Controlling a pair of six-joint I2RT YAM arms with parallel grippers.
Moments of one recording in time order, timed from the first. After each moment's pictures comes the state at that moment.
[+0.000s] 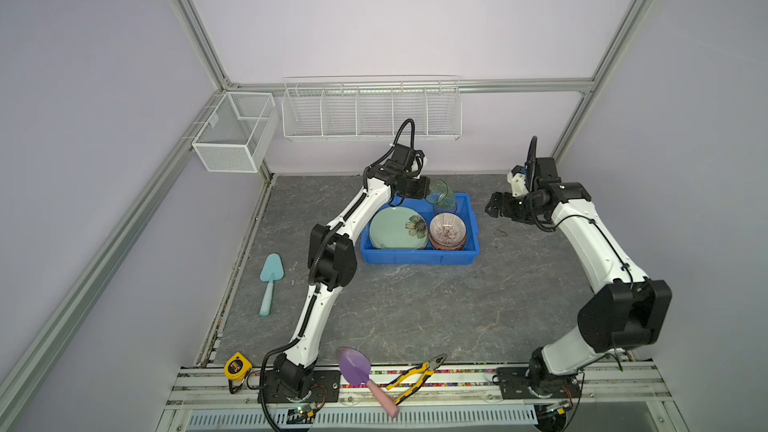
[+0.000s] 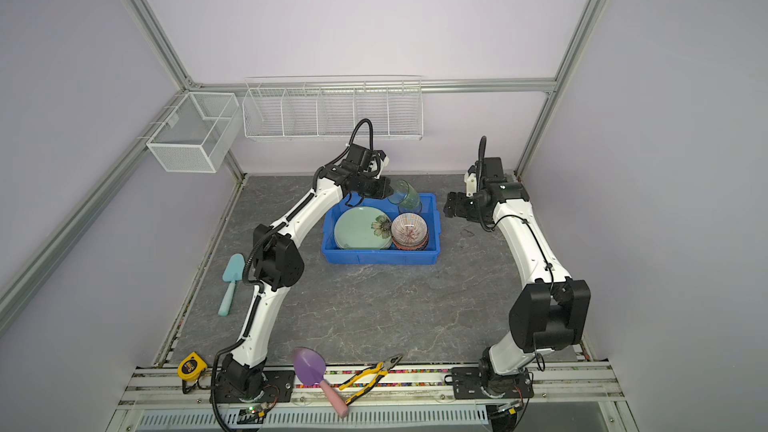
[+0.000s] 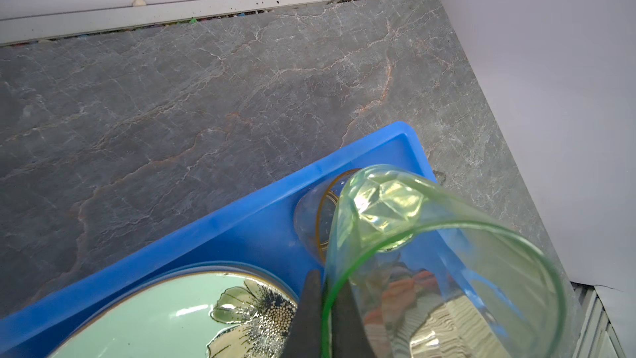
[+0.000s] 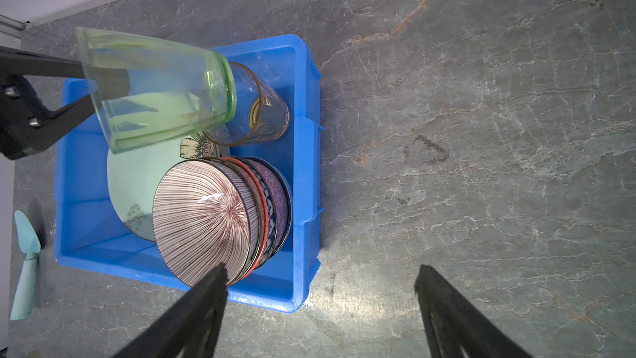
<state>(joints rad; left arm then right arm) -0.59 2.41 2.41 -0.79 0.34 -0.27 0.09 1.59 1.52 -0.94 -0.19 0.22</state>
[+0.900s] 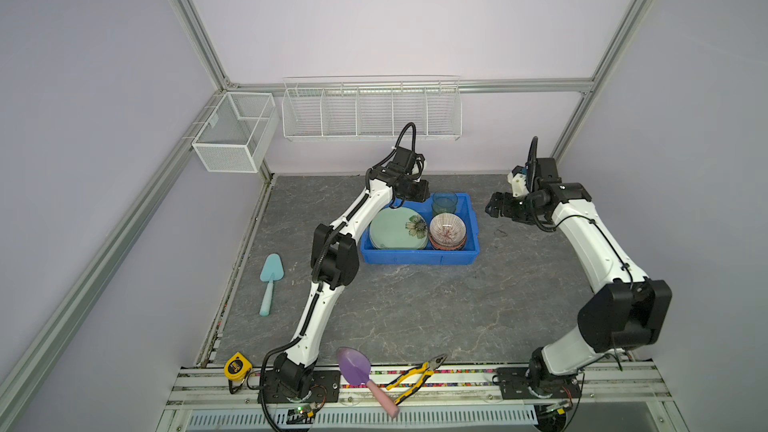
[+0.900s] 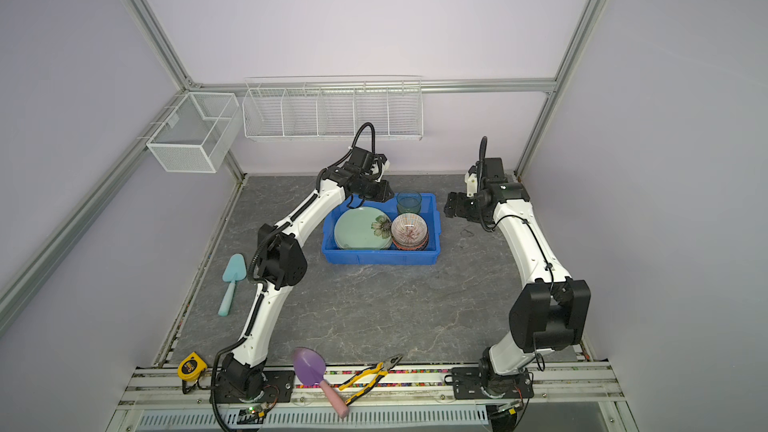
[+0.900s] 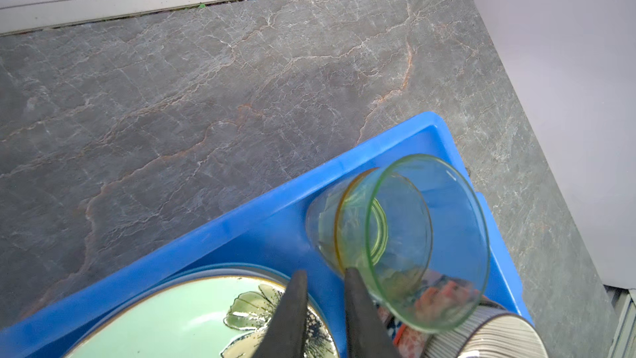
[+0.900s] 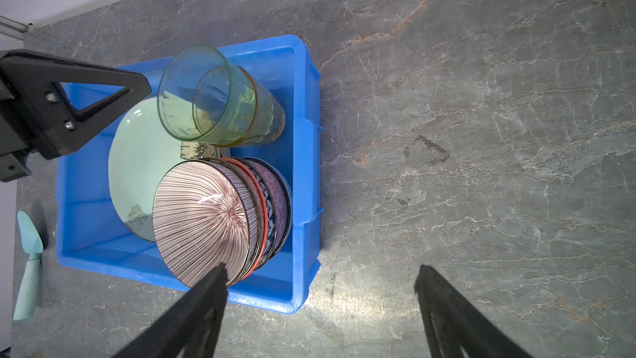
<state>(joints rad) -0.59 2.45 2.43 -0.80 0.32 -0.25 0.09 1.59 1.51 -0.94 -0.20 0.22</state>
